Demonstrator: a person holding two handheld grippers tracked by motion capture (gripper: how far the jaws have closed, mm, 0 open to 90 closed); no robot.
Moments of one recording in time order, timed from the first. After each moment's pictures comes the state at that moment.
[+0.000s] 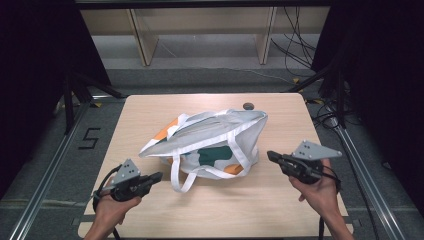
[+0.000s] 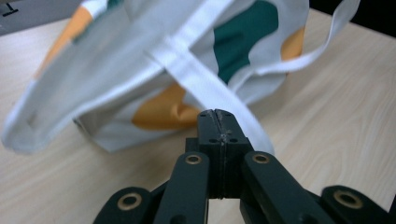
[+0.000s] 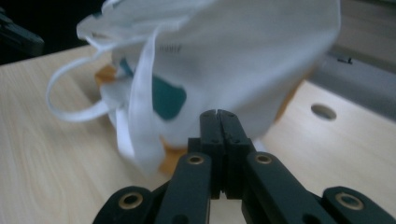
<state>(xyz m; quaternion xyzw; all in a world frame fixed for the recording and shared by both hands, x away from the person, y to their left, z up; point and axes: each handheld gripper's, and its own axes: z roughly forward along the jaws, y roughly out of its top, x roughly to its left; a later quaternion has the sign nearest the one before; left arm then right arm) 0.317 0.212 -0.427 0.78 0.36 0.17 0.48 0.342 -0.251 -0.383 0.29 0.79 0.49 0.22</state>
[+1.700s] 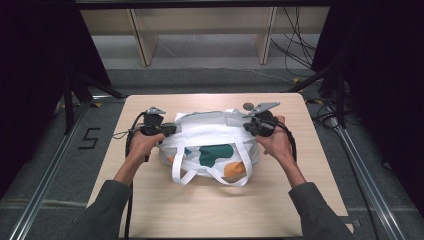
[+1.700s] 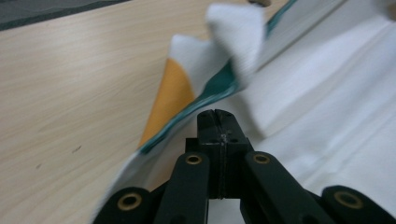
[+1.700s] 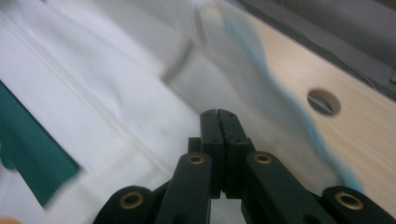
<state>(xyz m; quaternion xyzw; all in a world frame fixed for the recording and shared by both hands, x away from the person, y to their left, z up) 0.493 0.177 -0.422 0.79 0.44 0.14 0.40 0.485 -0.182 -0.398 0.35 0.85 0.35 0.19</state>
